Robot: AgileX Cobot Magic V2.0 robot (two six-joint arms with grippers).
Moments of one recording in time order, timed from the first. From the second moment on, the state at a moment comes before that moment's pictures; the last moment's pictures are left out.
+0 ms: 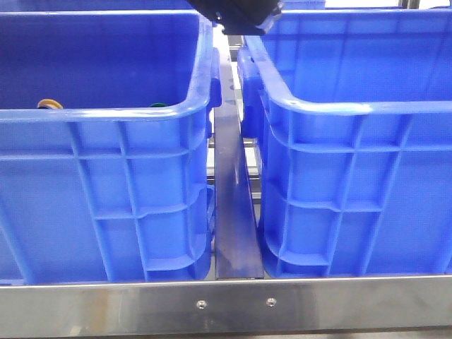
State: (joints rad) left arm -0.98 1.30 -1.14 0.05 0.59 -0.04; right arm 0.18 1.07 -0.83 1.26 0.83 -0.64
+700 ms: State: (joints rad) left arm -0.98 1.30 -1.14 0.05 0.59 -0.04; right arm 0.27 1.17 -0.89 1.27 0.78 -0.67
